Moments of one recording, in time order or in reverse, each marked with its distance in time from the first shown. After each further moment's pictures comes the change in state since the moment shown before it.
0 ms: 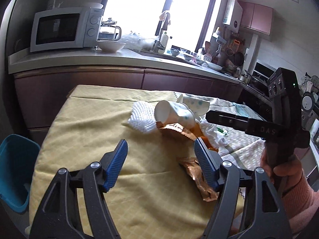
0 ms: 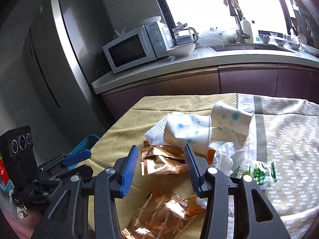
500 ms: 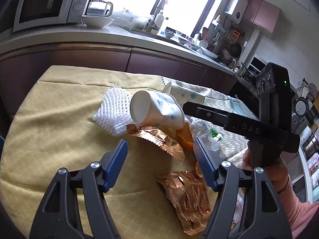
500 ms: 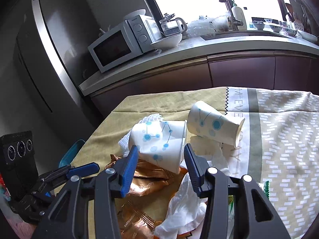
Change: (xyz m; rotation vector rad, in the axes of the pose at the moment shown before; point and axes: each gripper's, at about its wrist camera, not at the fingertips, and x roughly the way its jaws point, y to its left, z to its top) left arm 0.084 -0.014 0.021 -0.098 0.154 -0.087; right arm 0.039 -0.054 0.019 0.073 0.061 0.007
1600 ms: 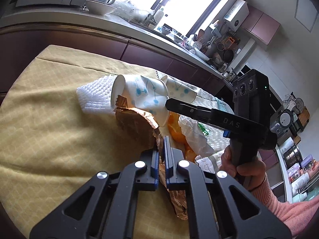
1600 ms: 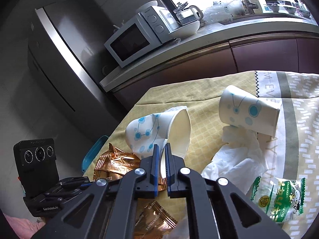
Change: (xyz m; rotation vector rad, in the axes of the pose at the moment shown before) left arm -0.011 0.026 -0.014 -0.090 0.020 -0.127; right arm 0.017 0.008 -0.005 0.044 0.057 0.217
